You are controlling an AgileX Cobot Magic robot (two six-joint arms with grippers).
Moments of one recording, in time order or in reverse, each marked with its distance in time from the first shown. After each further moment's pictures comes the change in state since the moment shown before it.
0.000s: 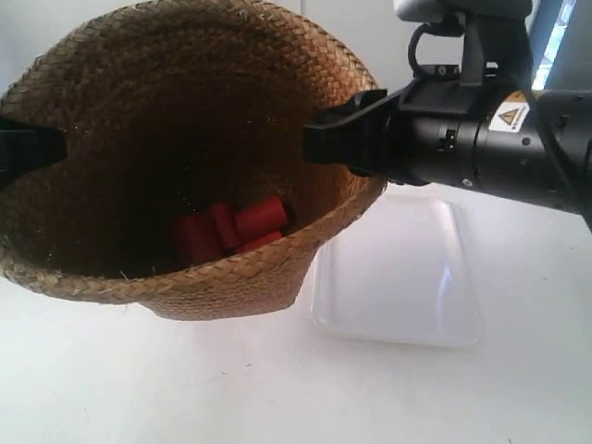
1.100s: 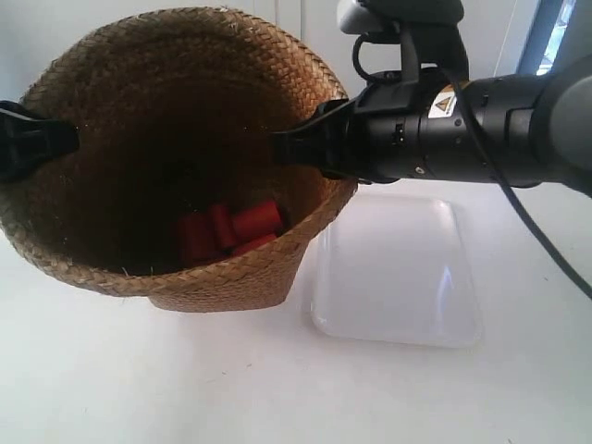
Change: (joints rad) left arm 0.000 0.120 0.006 0.018 -0.162 -0.034; right arm -0.004 0.146 -0.116 -0.006 0.112 -0.016
